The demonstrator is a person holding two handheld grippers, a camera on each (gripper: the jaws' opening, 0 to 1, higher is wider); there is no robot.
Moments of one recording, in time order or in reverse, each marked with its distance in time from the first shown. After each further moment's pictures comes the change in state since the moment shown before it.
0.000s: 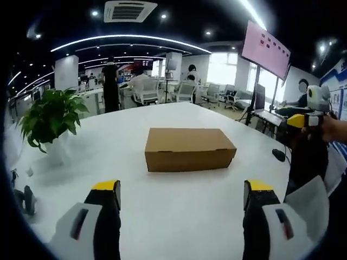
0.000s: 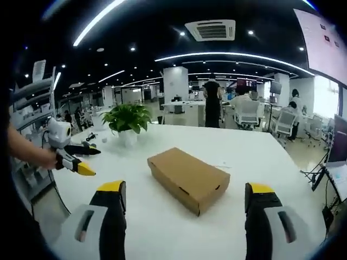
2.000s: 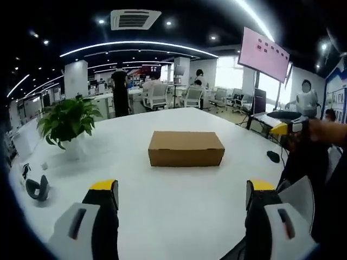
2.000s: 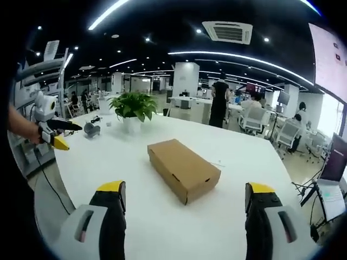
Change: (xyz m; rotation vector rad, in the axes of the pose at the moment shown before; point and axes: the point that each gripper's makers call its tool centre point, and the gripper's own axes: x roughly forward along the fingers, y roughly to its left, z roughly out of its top) left arm -0.072 -0.042 0.001 -0.010 -0.032 0.077; right arm -0.039 -0.022 -0.012 -0.149 0.042 0.027
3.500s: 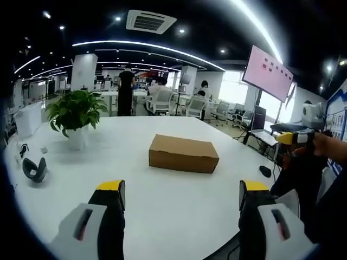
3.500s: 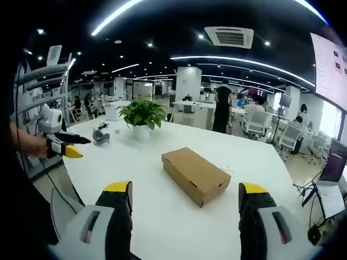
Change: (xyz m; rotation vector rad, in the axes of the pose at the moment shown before) left arm -0.045 0.010 -0.008 -0.109 -0.092 0.000; right arm -0.043 0.054 0.032 -0.023 -0.013 -0.004
